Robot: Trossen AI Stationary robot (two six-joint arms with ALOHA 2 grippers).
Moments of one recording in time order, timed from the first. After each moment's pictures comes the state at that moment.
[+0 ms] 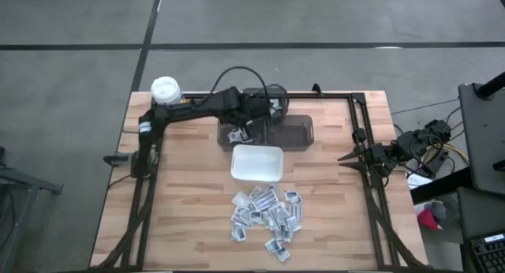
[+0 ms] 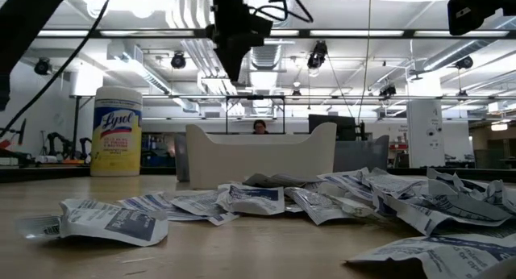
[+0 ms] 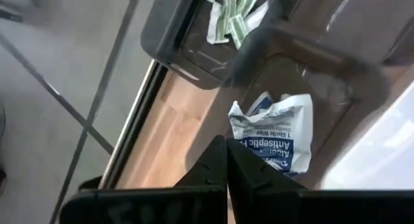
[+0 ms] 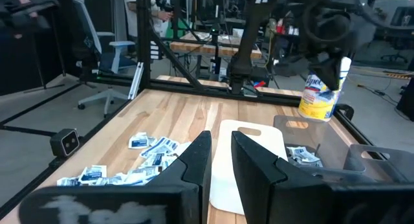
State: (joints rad) left arm 0.19 1.96 2.06 -1.40 -0.52 -0.21; right arm 0.50 0.10 0.42 -0.41 0.34 0.00
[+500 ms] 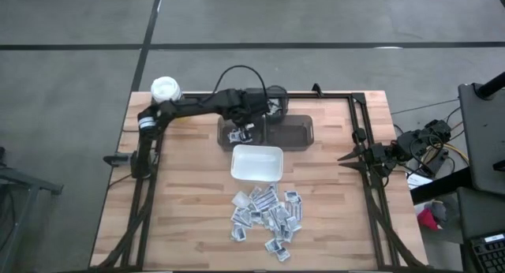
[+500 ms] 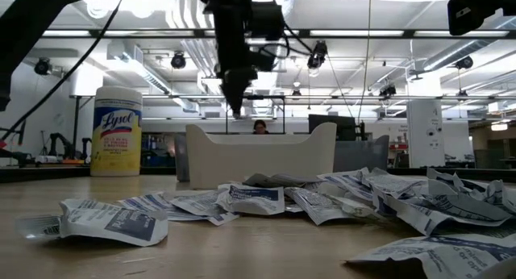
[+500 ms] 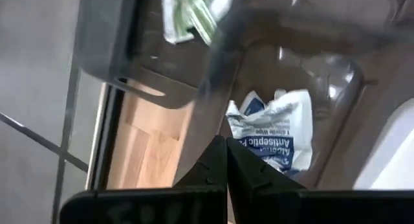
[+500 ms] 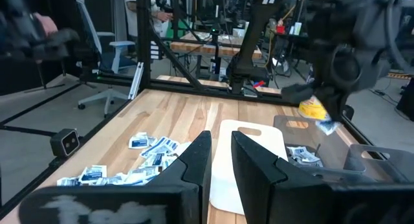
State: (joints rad) left arm 0.29 1.96 1.83 -1.15 -0.35 0.05; right arm 0.50 0.10 0.42 -0.41 0.34 0.00
